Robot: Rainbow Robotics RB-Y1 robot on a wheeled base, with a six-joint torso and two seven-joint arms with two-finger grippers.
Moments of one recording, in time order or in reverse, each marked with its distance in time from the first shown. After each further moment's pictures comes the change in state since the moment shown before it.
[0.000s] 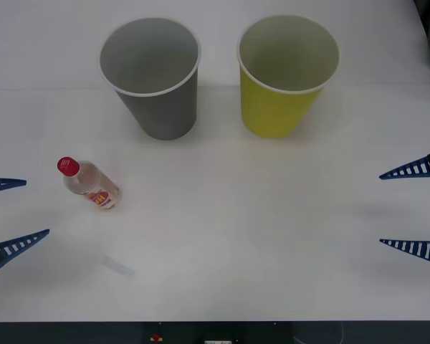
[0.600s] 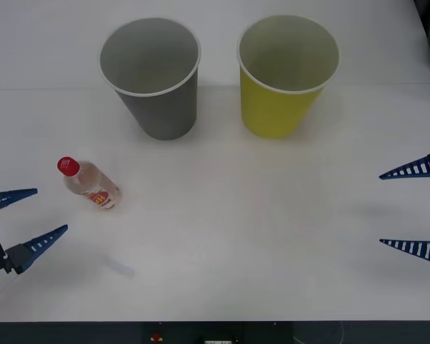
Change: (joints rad) right arm 0.000 0.000 0.000 0.000 0.000 0.000 0.000; left arm -0.004 -0.137 -0.096 0.056 0.067 0.133 0.008
